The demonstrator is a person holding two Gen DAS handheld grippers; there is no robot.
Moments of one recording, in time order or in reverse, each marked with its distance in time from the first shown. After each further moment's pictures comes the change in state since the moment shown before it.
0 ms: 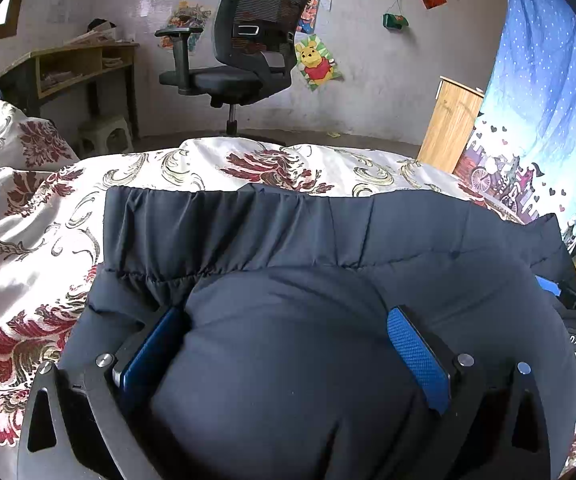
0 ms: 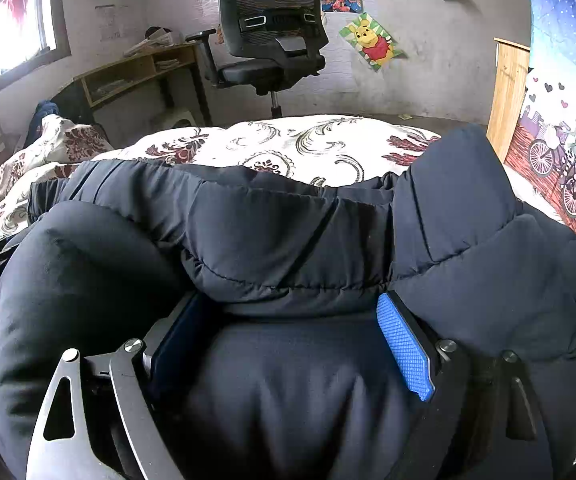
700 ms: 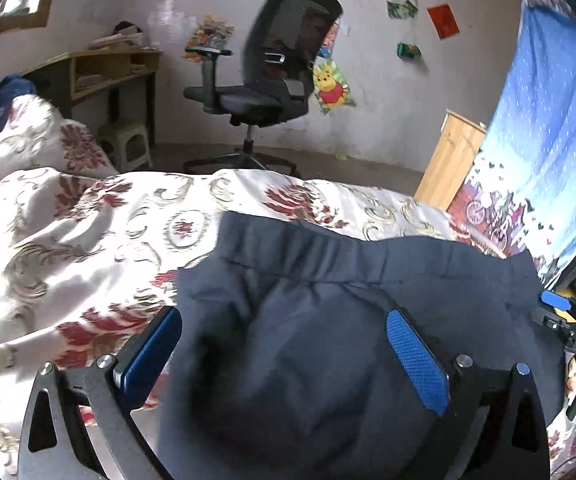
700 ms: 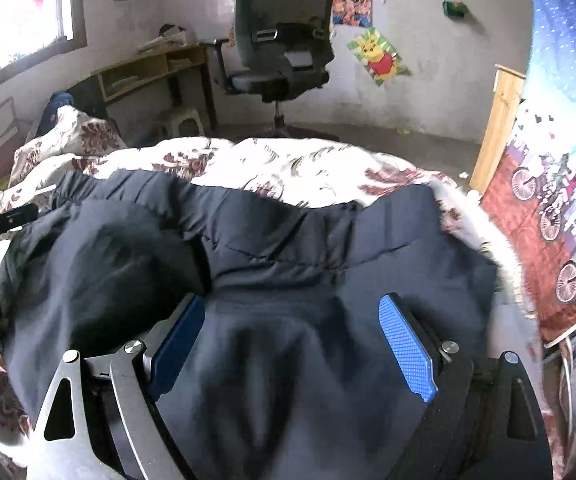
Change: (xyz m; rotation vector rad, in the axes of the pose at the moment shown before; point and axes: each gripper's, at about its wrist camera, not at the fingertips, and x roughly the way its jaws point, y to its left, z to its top) left arm -0.081 0.057 0.011 -0.085 -0.055 -0.021; right arm -0.092 -0.019 0.007 -0.063 -0.033 -0.031
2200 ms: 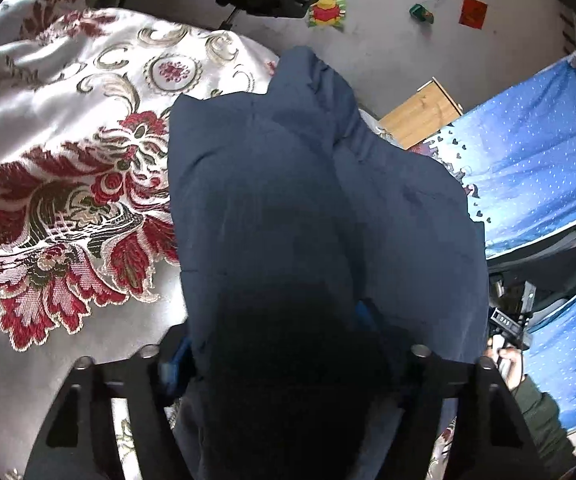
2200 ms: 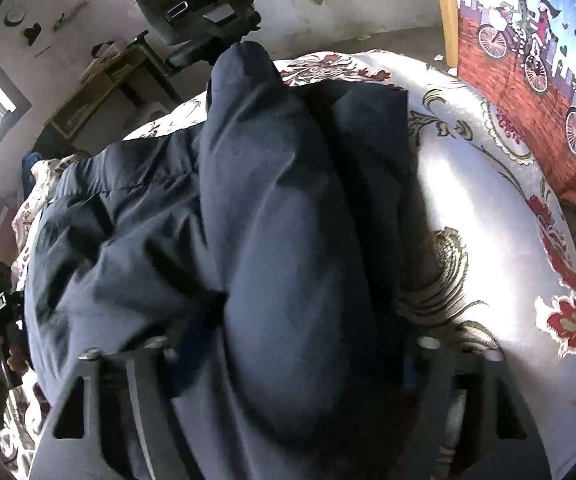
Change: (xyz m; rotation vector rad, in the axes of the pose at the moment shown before) left arm 0.049 0.061 -0.047 -0.232 0.392 -0.335; right arm 0.052 -0.089 -0.062 0.331 0.249 0.126
